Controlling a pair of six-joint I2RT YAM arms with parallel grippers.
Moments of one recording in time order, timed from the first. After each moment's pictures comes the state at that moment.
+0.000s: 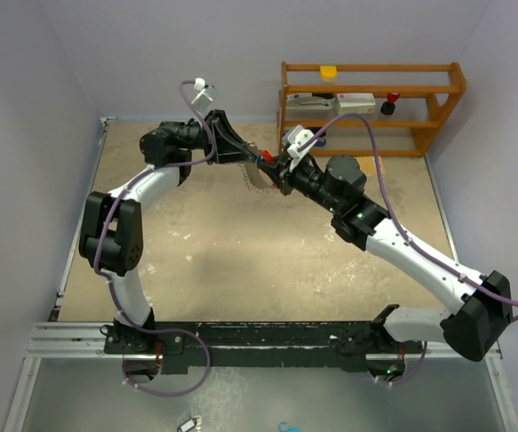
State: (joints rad) left arm -0.28 1.86 1.38 1.53 1.39 -1.39; right arm 0.71 1.25 1.07 0.22 -0.16 -0.12
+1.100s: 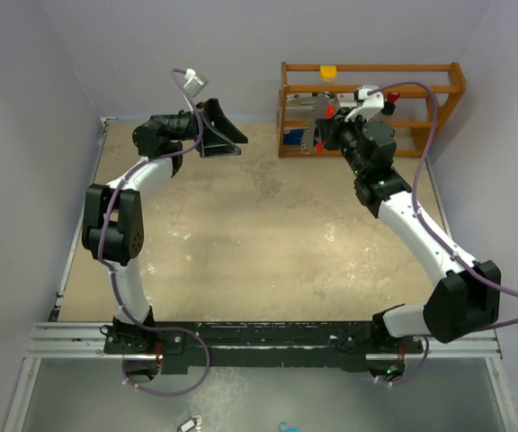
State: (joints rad) left arm -0.19 1.95 1.46 1.53 1.40 -1.57; right arm 0.39 1.35 1.17 0.20 0.07 0.23
